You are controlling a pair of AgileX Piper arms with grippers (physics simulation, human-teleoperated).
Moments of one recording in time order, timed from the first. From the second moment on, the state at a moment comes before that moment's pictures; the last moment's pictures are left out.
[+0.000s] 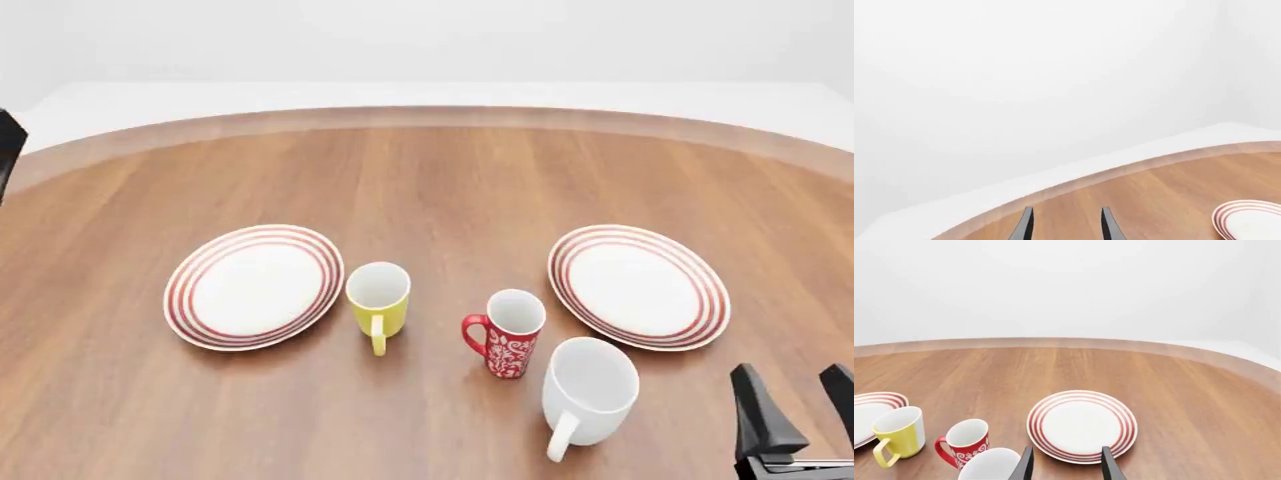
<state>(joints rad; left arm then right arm) -0.25 0.46 -0.75 0.09 0.21 0.00 0.02 0.00 -0.01 0.01</state>
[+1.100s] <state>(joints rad) -0.55 1.12 -1.33 0.28 0.52 0.00 0.02 0.00 -0.01 0.01</state>
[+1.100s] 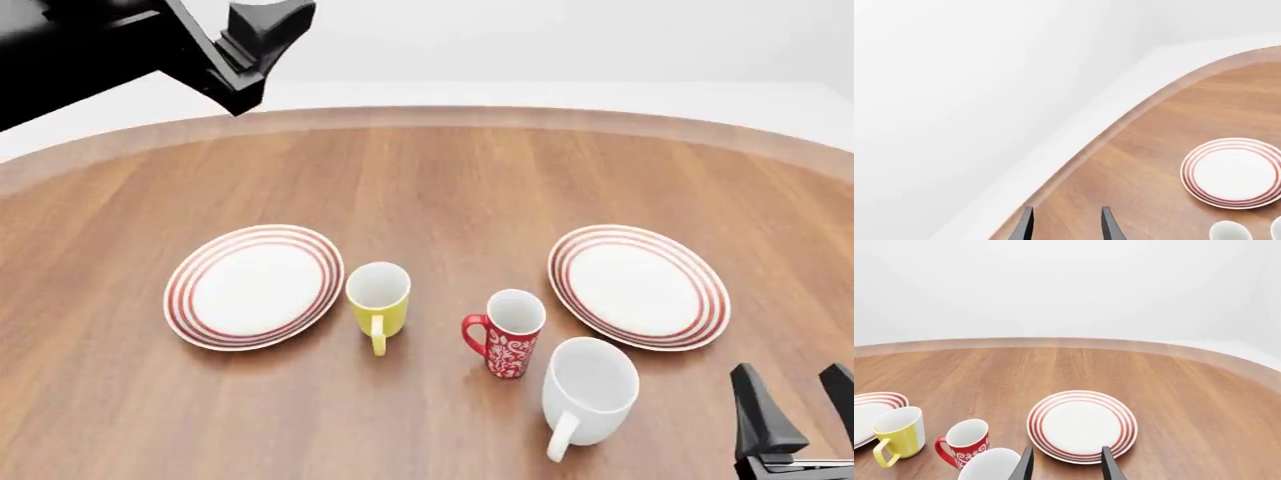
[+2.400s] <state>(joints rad) -0.78 1.24 -1.30 0.35 0.52 0.00 0.02 0.00 -0.01 0.01</state>
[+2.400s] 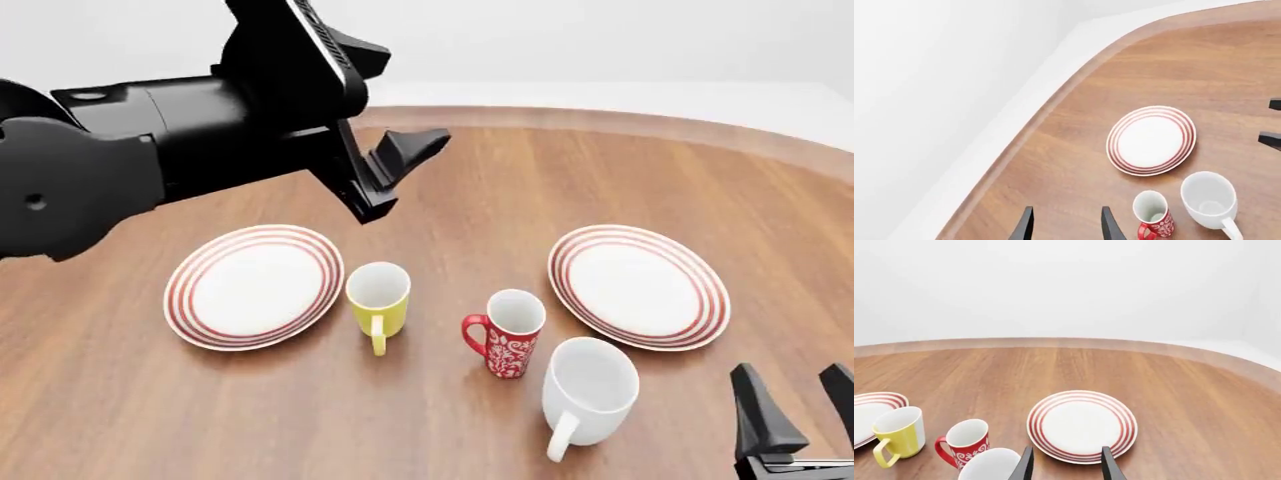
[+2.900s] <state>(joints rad) -0.83 1.29 -1.16 0.29 0.48 0.00 0.02 0.00 -0.01 0.01</state>
